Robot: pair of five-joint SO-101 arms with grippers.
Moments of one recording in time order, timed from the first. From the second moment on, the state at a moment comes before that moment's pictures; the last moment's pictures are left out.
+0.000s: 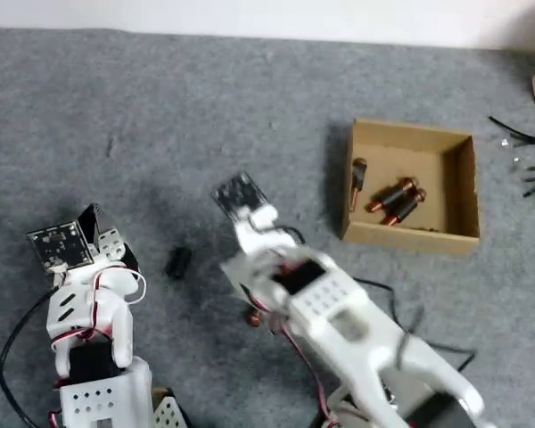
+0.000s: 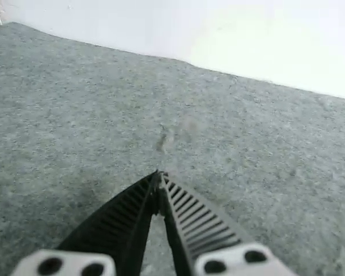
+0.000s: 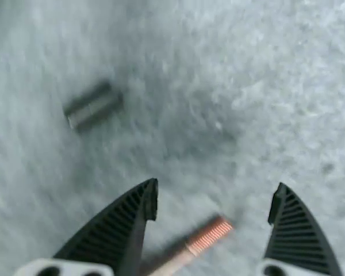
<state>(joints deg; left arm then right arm) -16.8 -101.9 96.0 31.2 10.7 -45.7 -23.2 49.5 34.1 -2.7</state>
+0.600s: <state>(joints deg) -26.9 -101.9 95.4 30.9 13.9 -54.6 18.1 13.7 36.4 -43.8</state>
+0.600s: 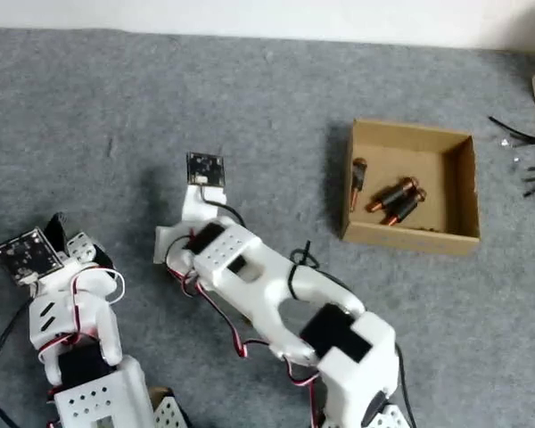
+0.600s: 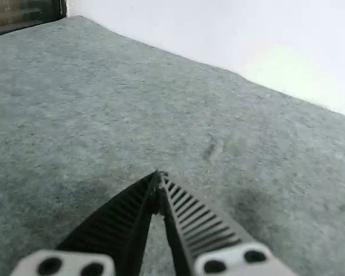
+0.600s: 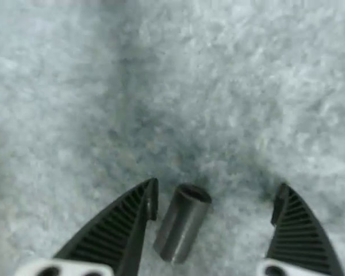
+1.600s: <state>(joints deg) -26.9 -101.9 95.4 30.9 13.9 -55.4 19.3 10.4 47.8 -43.9</state>
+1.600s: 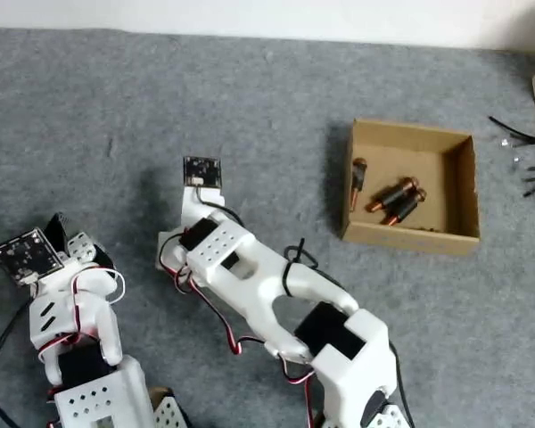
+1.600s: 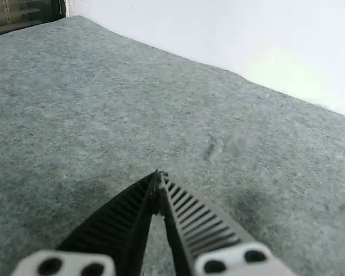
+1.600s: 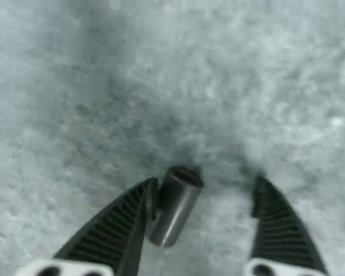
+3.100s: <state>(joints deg) -26.9 -101.9 95.4 29.6 13.9 -49.9 12.0 11.5 58.8 -43.6</state>
